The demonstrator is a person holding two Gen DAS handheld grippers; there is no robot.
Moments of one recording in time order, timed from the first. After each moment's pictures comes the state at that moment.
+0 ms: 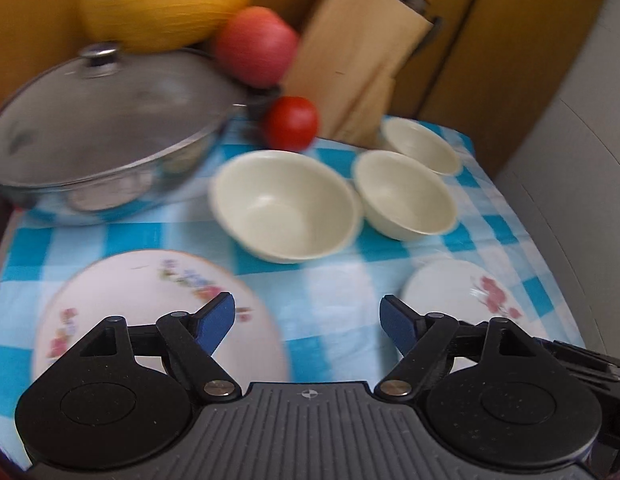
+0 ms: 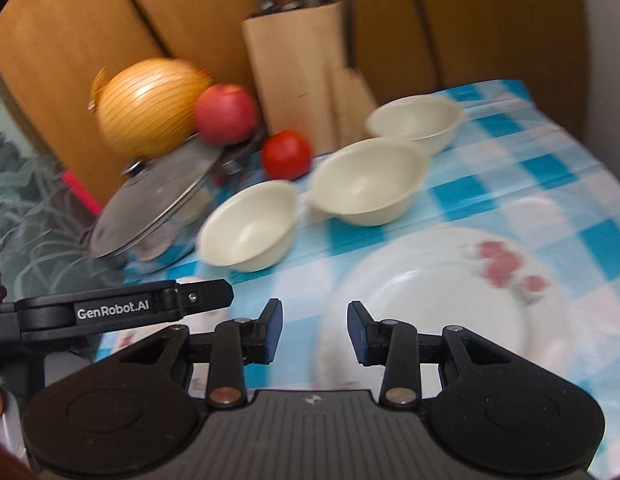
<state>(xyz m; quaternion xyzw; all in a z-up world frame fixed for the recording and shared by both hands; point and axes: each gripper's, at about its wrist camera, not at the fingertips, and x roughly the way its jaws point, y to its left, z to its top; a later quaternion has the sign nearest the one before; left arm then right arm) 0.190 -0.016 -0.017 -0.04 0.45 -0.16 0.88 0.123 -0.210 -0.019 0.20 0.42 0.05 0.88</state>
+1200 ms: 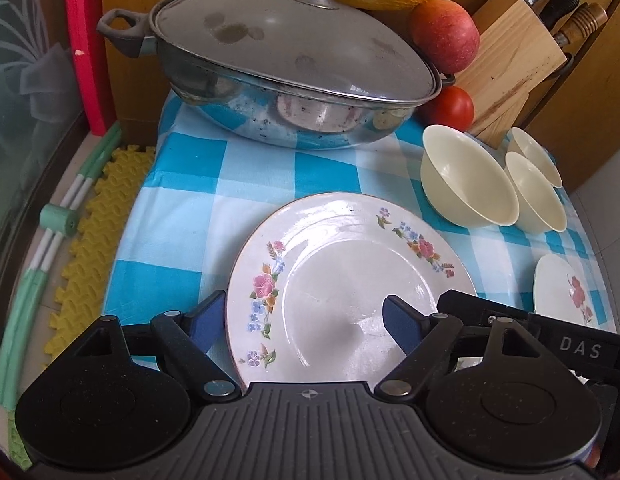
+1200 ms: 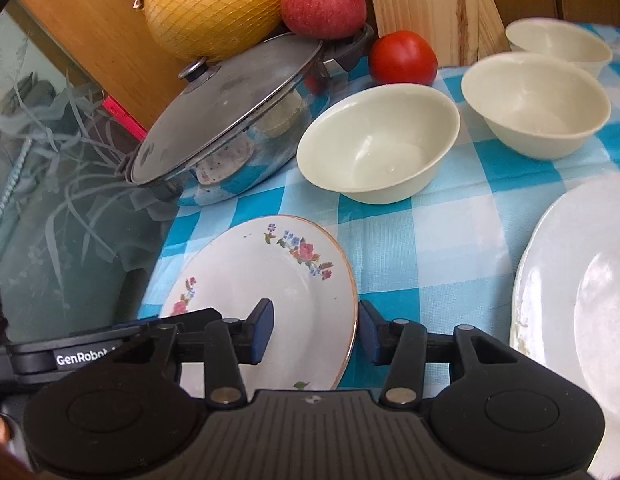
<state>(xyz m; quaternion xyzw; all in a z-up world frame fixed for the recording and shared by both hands) 0.181 0.097 -0.047 -0.09 0.50 -0.08 0.86 0.168 -0.126 -0.059 0.19 0.49 0.14 0.84</state>
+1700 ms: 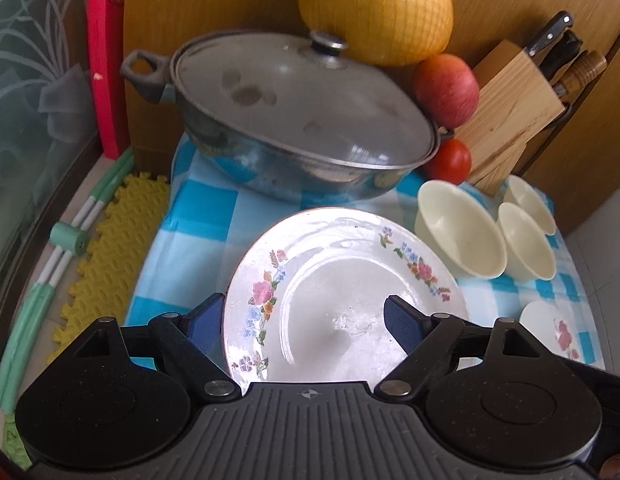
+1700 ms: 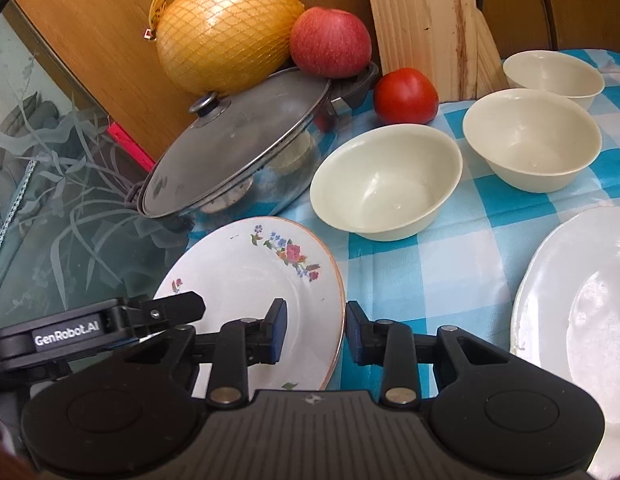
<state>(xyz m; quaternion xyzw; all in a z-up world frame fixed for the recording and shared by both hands) 0.185 0.102 -0.016 -0.12 0.45 -0.06 0.88 0.166 -0.131 -0.041 0.21 0.45 0.13 0.86</state>
